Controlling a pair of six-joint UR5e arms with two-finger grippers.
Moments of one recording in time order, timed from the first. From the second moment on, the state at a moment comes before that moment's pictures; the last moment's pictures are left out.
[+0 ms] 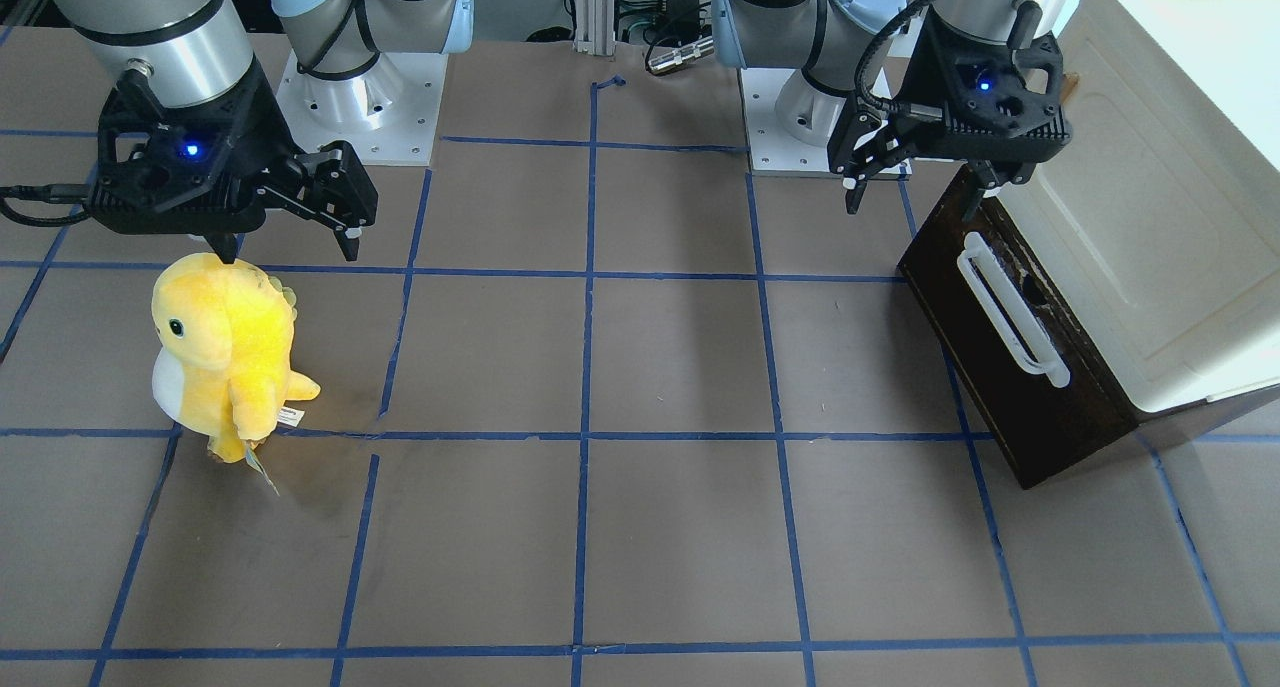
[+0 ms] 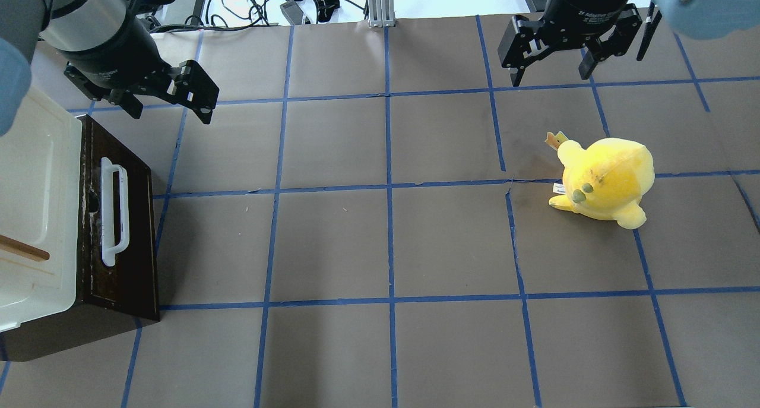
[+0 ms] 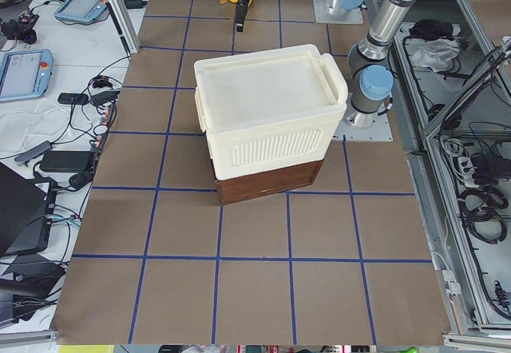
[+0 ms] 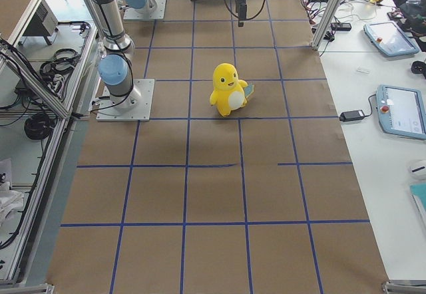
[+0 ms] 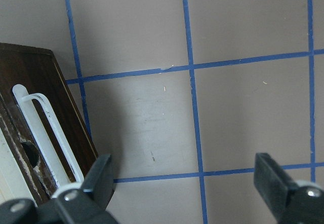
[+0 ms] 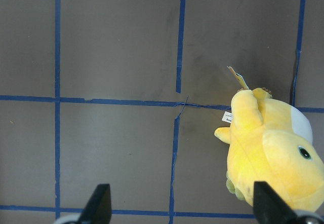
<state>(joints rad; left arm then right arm) -1.55 -1.50 -1.58 -1.52 1.63 0.13 1.60 -1.48 1.44 -1.57 -1.58 -0.02</state>
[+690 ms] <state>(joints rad) -1.56 -1.51 -1.59 -1.52 1.62 -0.01 1.60 -1.48 1.44 -1.57 -1.58 -0.02</state>
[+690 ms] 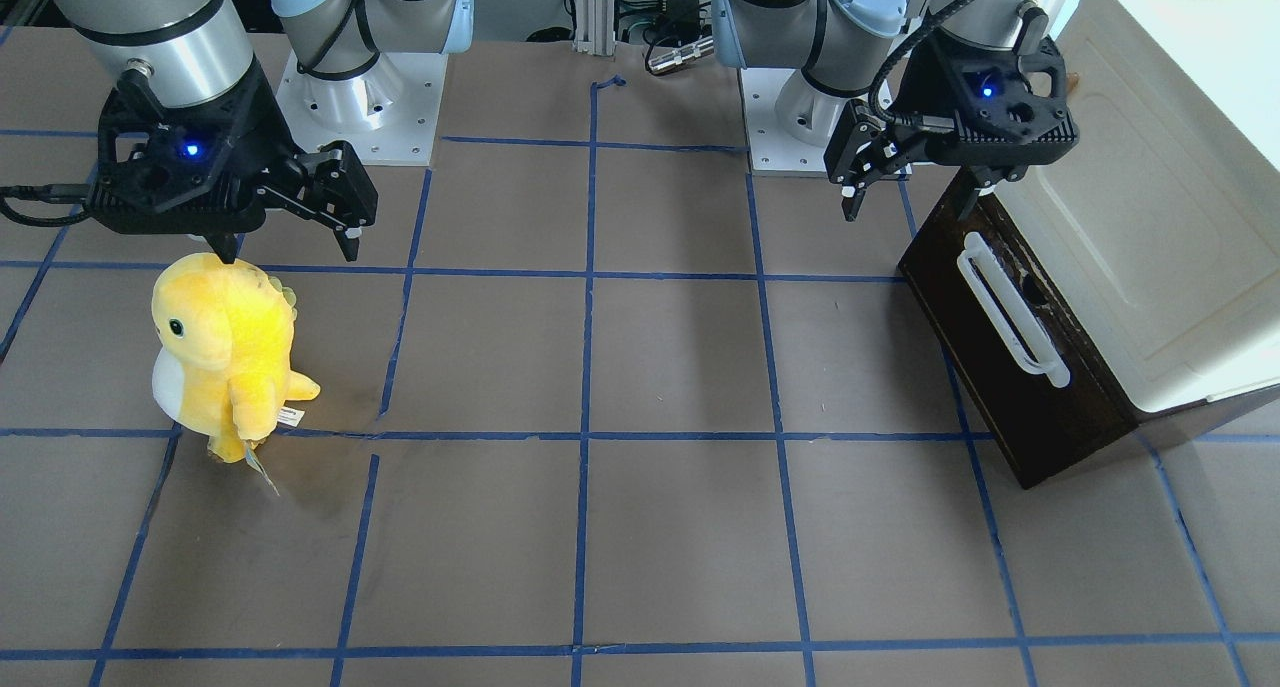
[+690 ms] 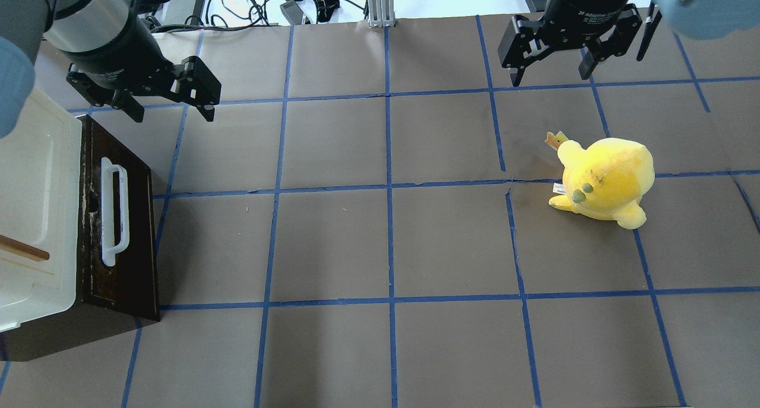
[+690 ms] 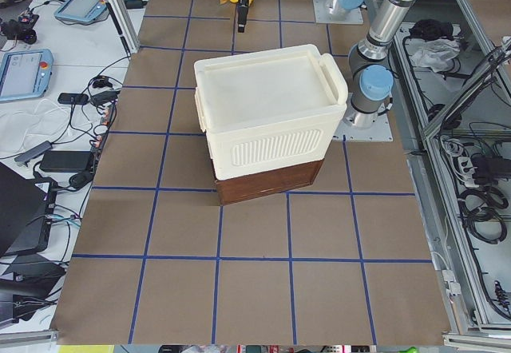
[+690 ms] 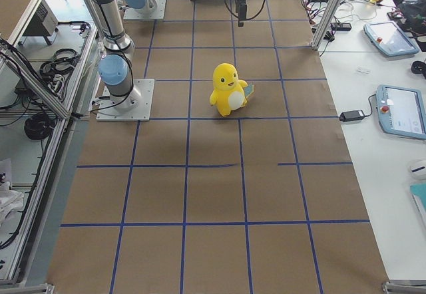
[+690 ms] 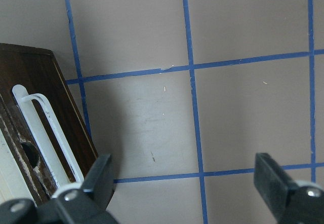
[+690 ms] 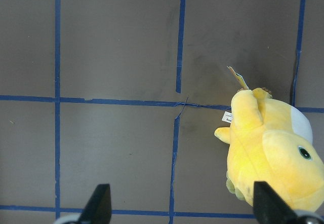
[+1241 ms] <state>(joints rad) -1.62 -1.54 -1.64 -1.52 1.76 -0.23 1.60 -1.48 1.44 -1.57 -1.58 -0.02</state>
